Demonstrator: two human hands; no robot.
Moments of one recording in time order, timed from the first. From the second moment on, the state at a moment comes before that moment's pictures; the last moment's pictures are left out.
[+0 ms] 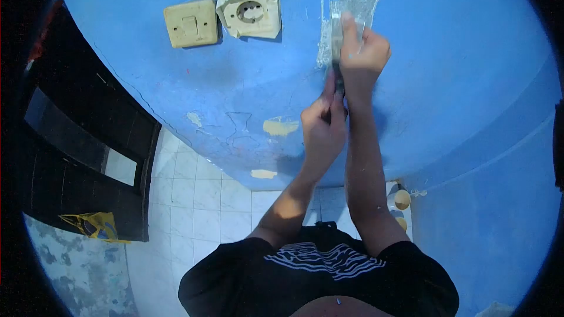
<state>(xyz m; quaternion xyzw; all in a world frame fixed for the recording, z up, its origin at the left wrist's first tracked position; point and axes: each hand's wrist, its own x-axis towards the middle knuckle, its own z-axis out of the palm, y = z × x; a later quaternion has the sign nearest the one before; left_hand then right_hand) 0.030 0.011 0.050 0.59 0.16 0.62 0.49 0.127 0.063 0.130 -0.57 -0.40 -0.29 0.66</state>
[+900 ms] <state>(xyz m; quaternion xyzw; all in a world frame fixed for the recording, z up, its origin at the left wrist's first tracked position) 0.033 0.015 0.065 0.57 0.15 0.60 0.54 0.129 0.060 0.147 -0.50 -0.42 -0.22 0.73</state>
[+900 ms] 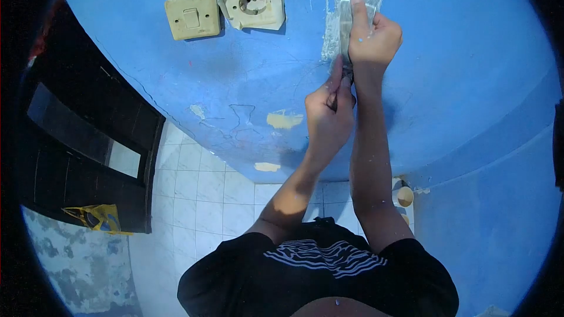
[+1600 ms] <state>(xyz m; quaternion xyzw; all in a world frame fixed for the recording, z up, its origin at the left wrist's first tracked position) 0.023 0.017 0.047 0.54 0.18 0.58 0.58 0.133 0.057 0.111 -0.48 -0.46 0.02 0.74</state>
